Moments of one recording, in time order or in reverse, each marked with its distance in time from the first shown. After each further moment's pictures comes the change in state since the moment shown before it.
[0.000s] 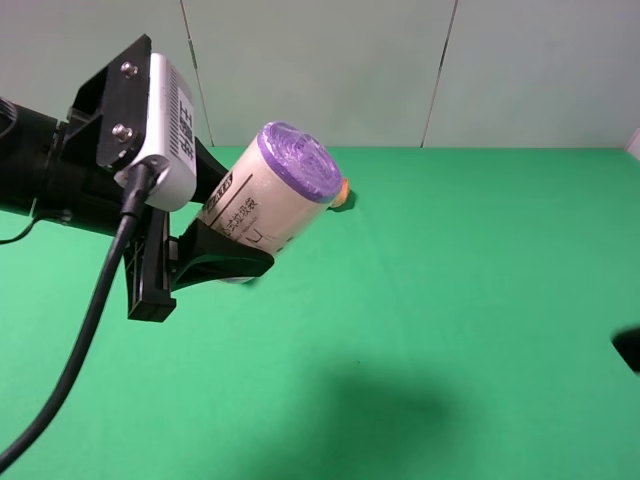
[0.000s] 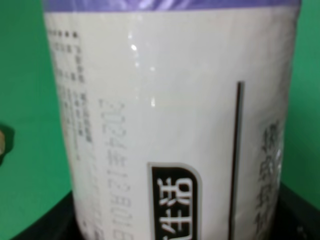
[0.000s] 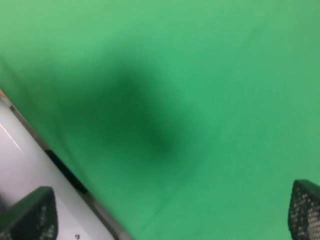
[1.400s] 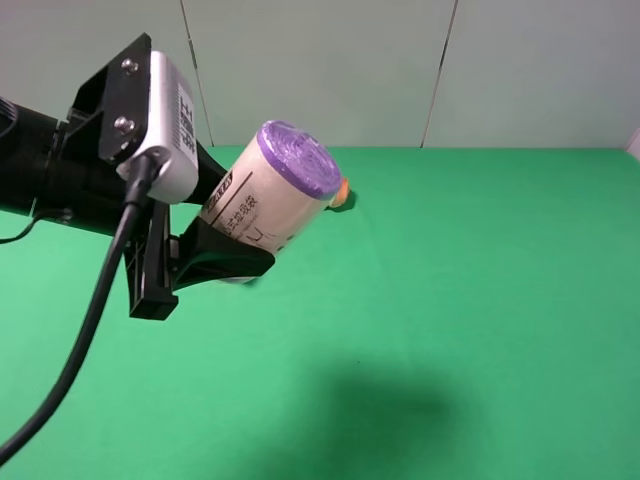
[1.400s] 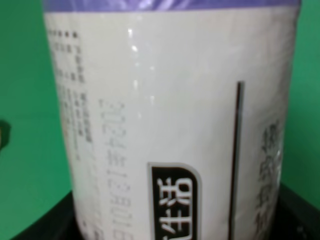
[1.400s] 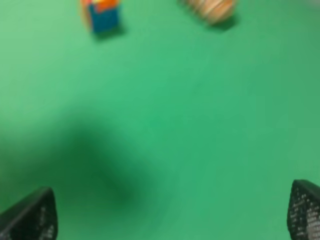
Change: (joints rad) left arm 0.000 0.000 0.000 0.001 -0.001 -0.068; right arm -0.139 -0.579 0.334 -0.052 -0.194 0.027
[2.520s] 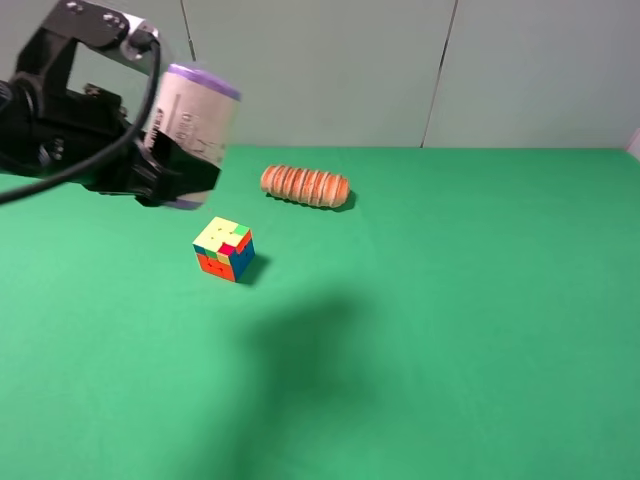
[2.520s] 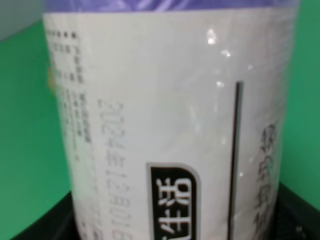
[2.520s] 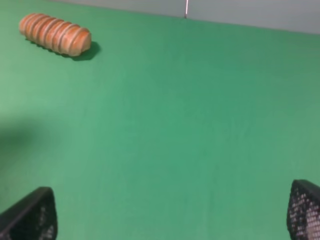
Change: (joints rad) left arm 0.178 0.000 0.000 0.218 -0.259 -0.577; right arm -0.425 -0.064 0.000 0.022 -0.004 0.000
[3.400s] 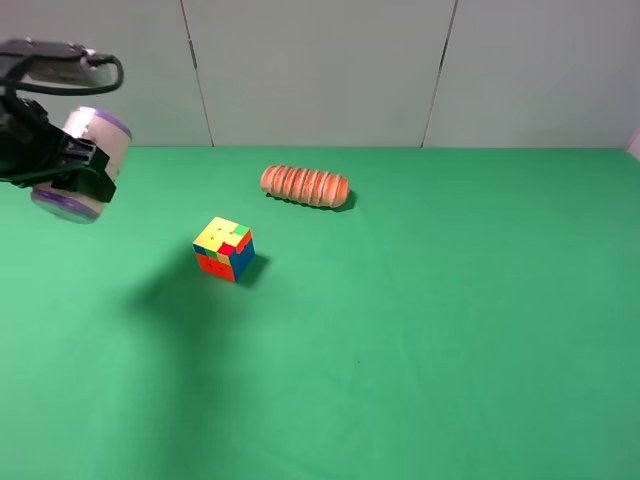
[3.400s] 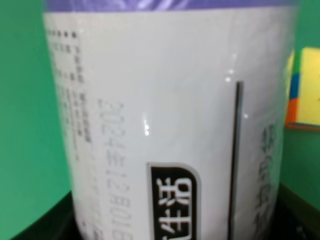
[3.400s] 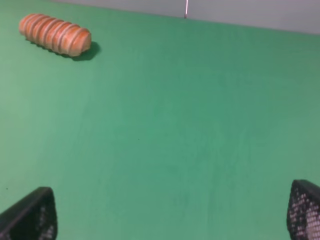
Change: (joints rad) left arm 0.295 0.274 -0.263 0.730 0.383 -0.738; right arm 0.000 0.000 0.000 0.000 0.000 0.000
